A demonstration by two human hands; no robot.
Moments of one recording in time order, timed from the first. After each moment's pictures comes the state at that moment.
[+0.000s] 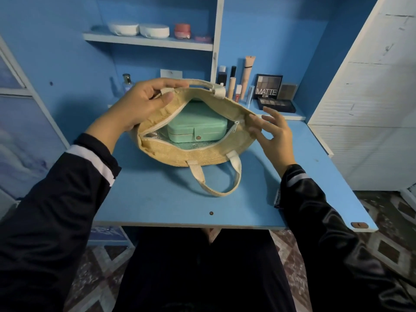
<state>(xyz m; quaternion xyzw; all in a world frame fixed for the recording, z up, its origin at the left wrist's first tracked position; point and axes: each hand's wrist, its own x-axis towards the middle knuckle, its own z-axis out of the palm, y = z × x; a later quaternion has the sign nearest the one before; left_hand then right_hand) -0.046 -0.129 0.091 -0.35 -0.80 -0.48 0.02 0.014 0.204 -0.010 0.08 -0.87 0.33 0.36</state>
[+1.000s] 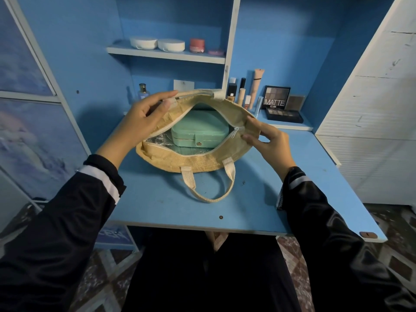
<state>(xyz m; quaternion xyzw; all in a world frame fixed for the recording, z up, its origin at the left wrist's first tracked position) -0.031 -0.157 0.068 -0.27 -0.81 -0.50 0.14 0.017 0.169 0.014 0.11 -0.84 0.44 0.28</state>
